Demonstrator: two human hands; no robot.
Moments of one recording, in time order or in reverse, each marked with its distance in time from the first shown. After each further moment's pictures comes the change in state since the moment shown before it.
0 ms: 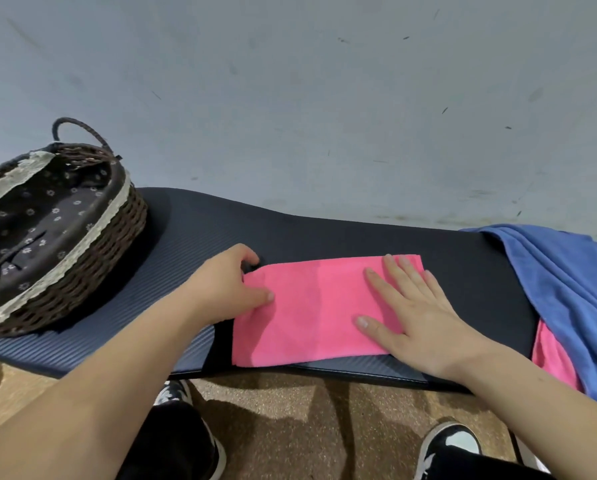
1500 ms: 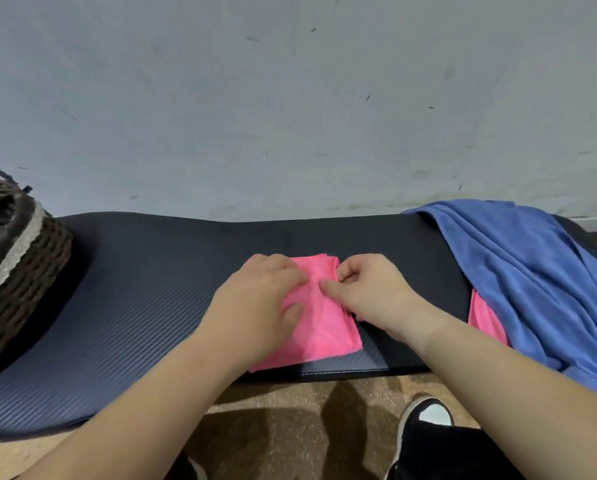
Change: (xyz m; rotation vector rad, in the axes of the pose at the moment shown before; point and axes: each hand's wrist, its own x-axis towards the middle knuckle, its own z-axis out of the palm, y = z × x) left_hand -0.027 0.093 0.066 0.214 0.195 0.685; right_hand 0.015 0.017 -0.013 0.882 0.235 0.304
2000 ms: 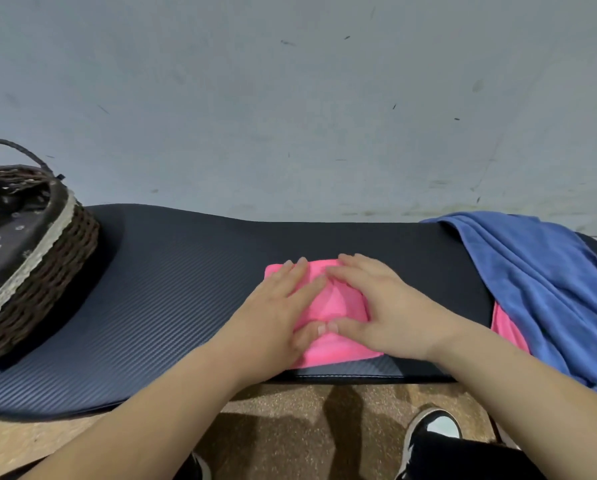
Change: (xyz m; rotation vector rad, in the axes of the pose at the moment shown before) left_hand -0.020 -0.021 0.011 -0.032 -0.261 -0.004; right_hand -0.018 -0.009 -0.004 -0.537 -0.242 -0.408
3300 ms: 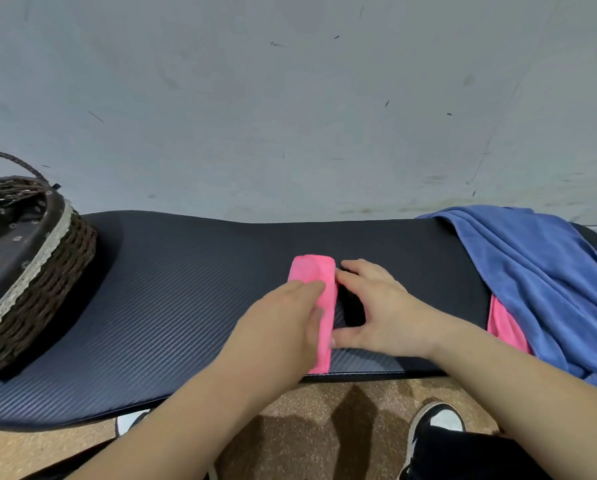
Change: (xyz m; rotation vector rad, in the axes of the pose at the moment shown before) left_hand -0.012 0.041 -0.018 -0.058 0.196 -0.089; right_hand 0.000 0.001 0.008 -0.009 -0.066 0.098
